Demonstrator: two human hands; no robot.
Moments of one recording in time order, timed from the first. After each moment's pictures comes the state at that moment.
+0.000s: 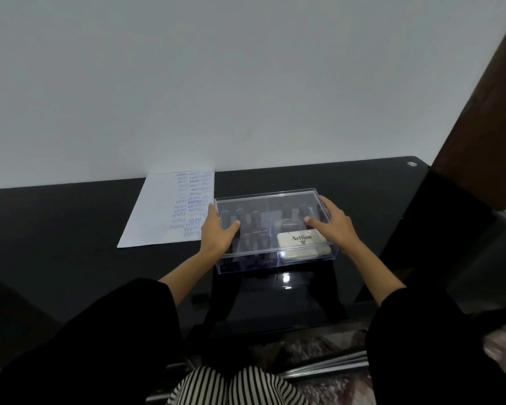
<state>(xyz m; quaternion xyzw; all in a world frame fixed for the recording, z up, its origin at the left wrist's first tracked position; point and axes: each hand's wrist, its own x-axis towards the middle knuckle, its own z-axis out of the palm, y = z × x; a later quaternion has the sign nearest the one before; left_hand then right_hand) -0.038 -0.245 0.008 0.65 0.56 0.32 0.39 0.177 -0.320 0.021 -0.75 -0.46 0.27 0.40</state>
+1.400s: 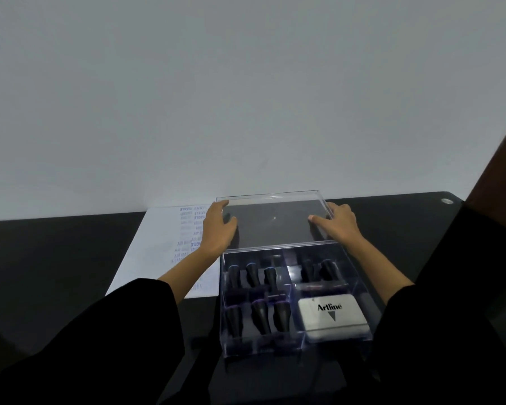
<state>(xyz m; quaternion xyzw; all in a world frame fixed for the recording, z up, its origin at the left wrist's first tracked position) -0.019 -0.123 0.026 0.68 0.53 0.37 0.34 0.228 -0.162 0.007 -0.78 -0.48 0.17 0.36</state>
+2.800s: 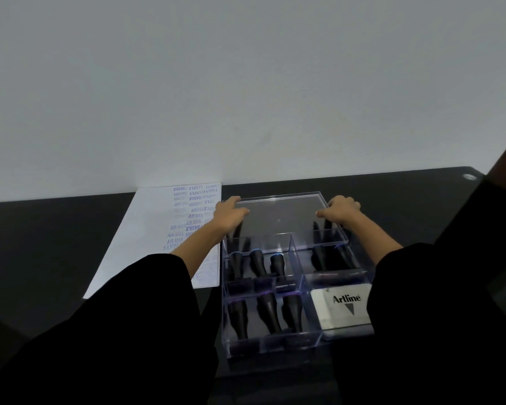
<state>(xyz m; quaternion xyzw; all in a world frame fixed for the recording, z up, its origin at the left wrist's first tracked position) -0.002 -0.067 -0.017 0.68 0.55 0.21 0.43 0.233 -0.118 -0.024 -0.86 -0.44 0.19 0.15</state>
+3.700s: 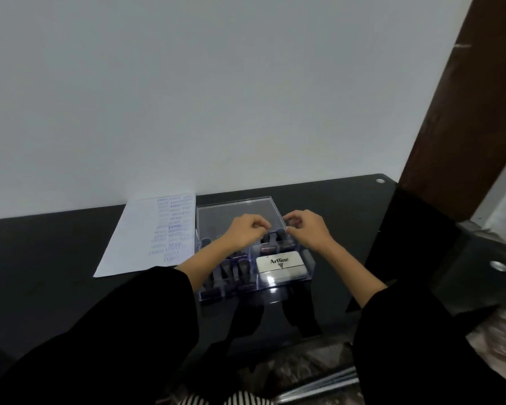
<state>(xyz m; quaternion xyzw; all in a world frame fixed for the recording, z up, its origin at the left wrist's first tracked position) 0.032 -0.249 0.060 0.83 0.40 0.16 0.36 0.186 -0.310 0.043 -0.76 -0.55 0.14 0.31</state>
